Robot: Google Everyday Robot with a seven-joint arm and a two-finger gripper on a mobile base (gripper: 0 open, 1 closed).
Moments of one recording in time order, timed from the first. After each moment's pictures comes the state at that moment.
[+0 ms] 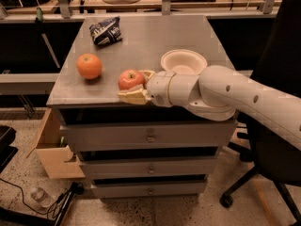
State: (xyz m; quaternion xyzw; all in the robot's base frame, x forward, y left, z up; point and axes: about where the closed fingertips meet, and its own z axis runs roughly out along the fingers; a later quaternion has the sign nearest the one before) arm 0.599 0.057 0.844 -0.44 0.67 0.28 0.54
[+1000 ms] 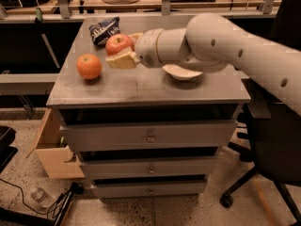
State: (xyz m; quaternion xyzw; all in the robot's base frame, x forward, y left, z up) arm 0.646 0.080 0.928 -0.48 0.65 0.24 0.53
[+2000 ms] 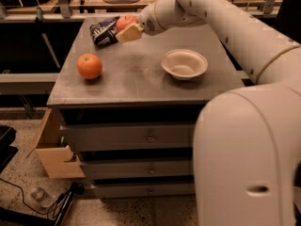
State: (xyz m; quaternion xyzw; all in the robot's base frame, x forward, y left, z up) arm 0.783 0.065 0.922 -0.48 0.72 0.23 0.45
